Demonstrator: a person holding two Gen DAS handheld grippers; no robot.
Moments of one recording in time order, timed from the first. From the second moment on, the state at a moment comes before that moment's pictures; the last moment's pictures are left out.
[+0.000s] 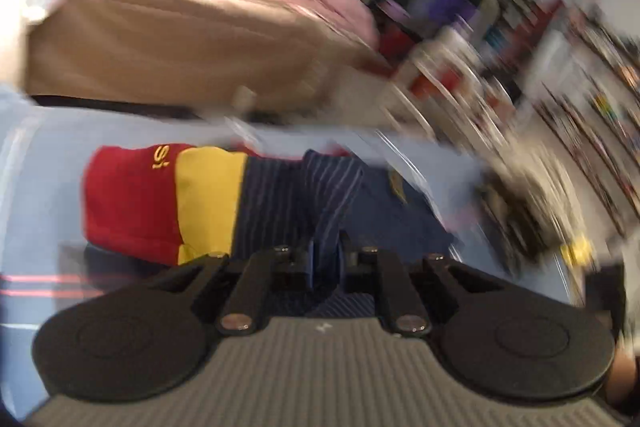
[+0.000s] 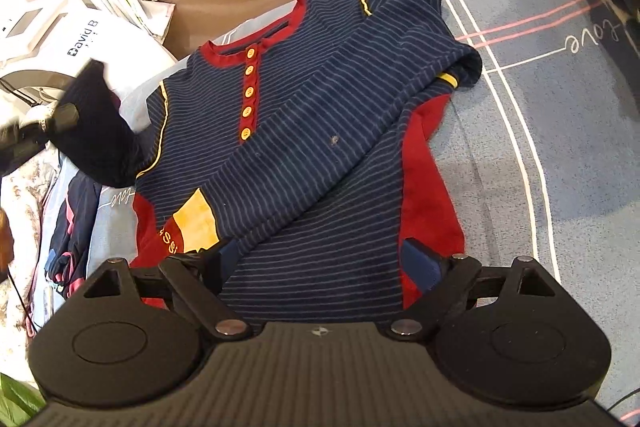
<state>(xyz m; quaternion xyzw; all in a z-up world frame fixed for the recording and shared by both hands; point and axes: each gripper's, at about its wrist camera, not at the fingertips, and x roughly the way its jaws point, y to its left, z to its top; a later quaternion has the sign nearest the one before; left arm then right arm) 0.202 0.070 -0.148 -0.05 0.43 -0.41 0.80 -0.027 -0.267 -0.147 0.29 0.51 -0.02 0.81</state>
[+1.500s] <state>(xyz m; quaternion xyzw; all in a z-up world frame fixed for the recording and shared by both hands) 0.030 -0.086 -0.215 0.10 0.53 -0.62 0.58 -0.114 -0.320 -0.134 0.32 0.51 -0.11 0.79</state>
